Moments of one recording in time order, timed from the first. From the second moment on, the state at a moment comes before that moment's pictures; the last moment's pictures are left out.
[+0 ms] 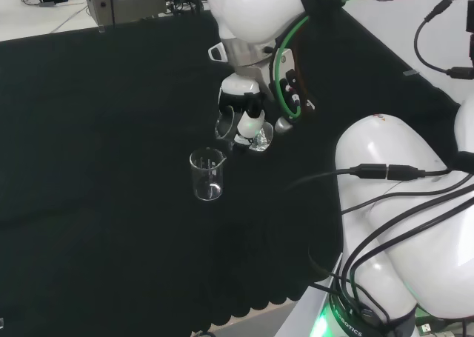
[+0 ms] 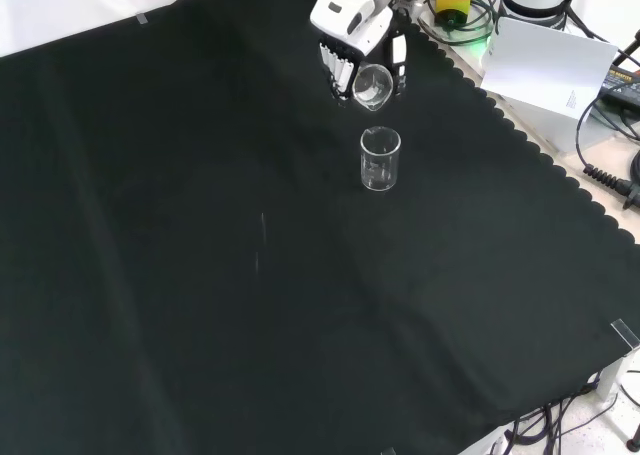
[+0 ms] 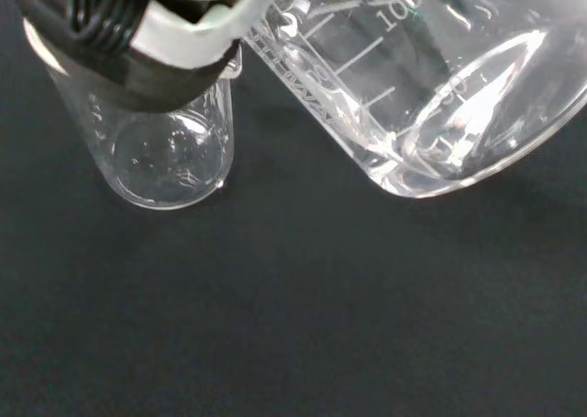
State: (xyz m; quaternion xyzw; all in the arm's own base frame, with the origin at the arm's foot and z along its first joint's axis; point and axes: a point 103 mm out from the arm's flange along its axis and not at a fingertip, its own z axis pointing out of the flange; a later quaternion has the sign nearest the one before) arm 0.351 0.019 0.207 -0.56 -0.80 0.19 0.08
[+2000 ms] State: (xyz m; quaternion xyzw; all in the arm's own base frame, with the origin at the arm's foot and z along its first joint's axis) arm 0.359 0.060 0.199 -0.53 -0.78 0.33 0.02
